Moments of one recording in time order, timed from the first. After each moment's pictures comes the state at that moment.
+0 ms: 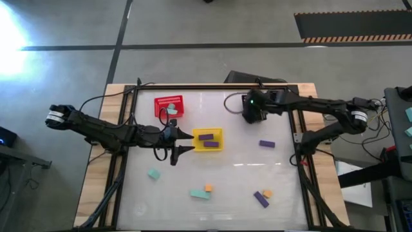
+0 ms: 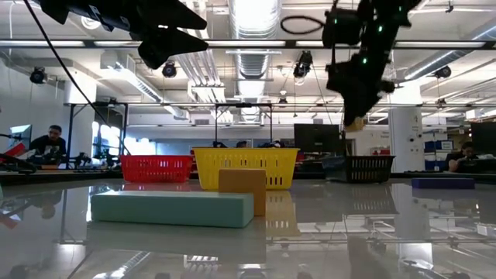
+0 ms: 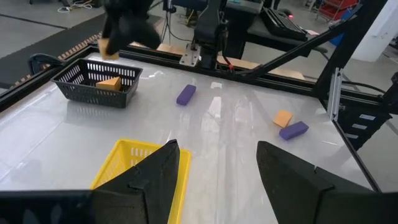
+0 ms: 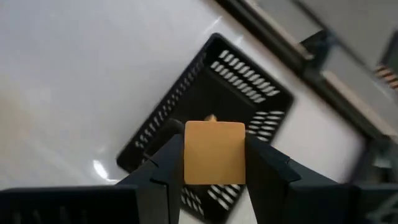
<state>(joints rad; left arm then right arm) -0.19 1.11 0.64 0.21 -0.24 -0.26 -0.42 1.37 1.00 -0.78 0.34 0.33</state>
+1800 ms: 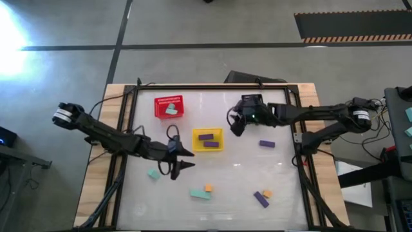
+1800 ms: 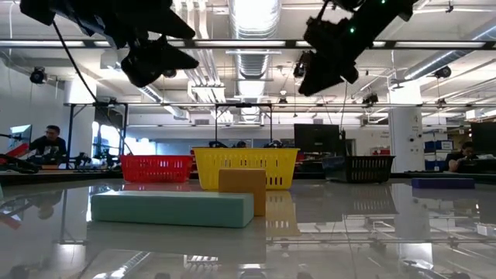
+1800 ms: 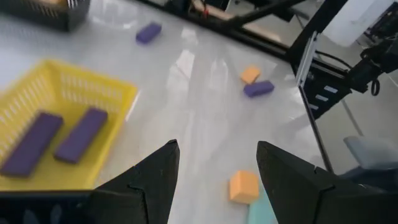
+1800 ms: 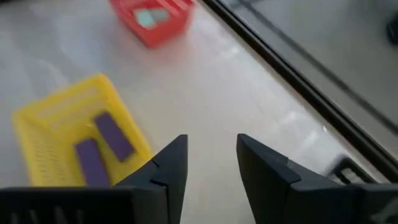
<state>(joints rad) -0.33 1.24 0.65 0.18 -0.24 -0.52 -0.15 1.33 0.95 -0.33 0.32 0.22</state>
